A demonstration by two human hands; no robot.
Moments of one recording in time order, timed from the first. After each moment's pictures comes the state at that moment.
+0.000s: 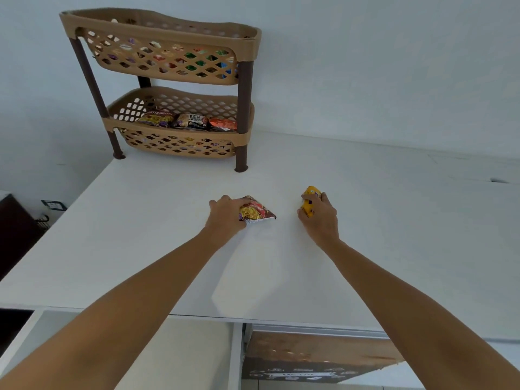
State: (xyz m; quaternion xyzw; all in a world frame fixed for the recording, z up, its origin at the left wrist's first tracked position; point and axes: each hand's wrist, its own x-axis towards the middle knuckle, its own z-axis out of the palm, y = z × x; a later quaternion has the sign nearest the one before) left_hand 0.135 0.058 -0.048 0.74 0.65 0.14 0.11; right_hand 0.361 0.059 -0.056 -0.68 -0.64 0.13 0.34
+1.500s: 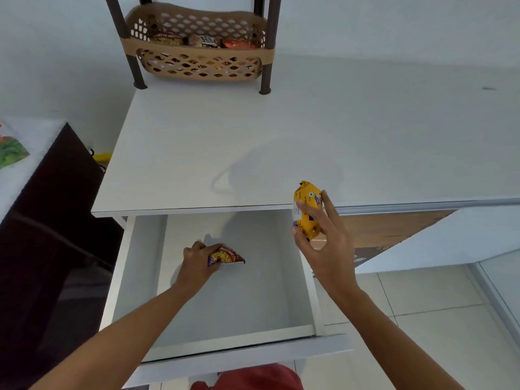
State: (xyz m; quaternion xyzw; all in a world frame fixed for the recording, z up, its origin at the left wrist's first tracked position) left_hand -0.064 -0.197 -0.208 0.72 0.63 0.12 0.26; right_hand 0.192 -0.244 -0.072 -0.62 -0.64 0.14 0.43
